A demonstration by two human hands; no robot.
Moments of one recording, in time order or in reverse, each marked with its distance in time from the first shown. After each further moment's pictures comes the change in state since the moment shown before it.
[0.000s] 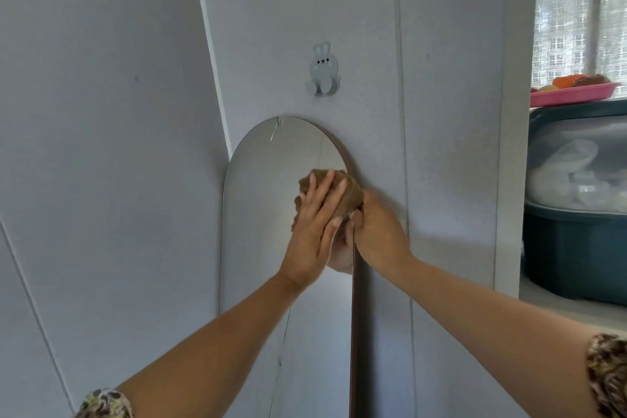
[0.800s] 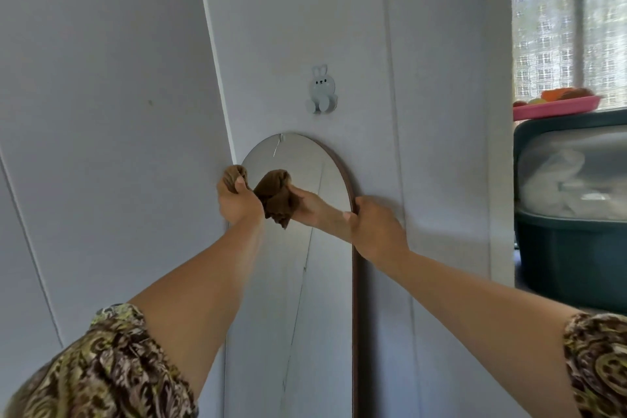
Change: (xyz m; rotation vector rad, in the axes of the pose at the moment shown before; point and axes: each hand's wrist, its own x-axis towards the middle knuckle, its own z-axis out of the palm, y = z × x) left_hand 0.070 -0.032 -0.084 -0.162 0.827 -0.953; right_hand 0.016 -0.007 -0.008 -0.179 -0.064 0.090
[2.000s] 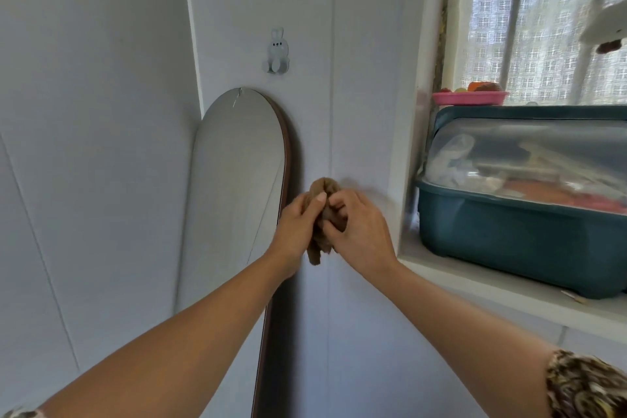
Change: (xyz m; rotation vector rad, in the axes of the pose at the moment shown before) left_hand -0.276 0.011 -0.021 -0.062 -0.851 -0.067; right_hand -0.113 0.088 -0.096 0.101 0.040 -0.316
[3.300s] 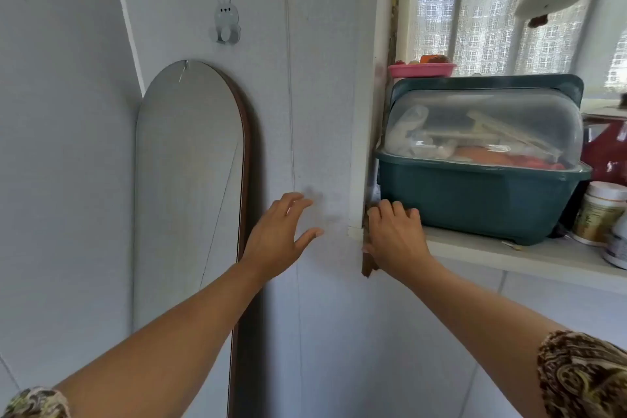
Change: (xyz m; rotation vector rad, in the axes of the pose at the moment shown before) left_hand -0.005 -0.058 -0.001 0.997 -0.143 0.494; right_hand -0.047 0.084 -0.033 -1.025 -0.364 0.101
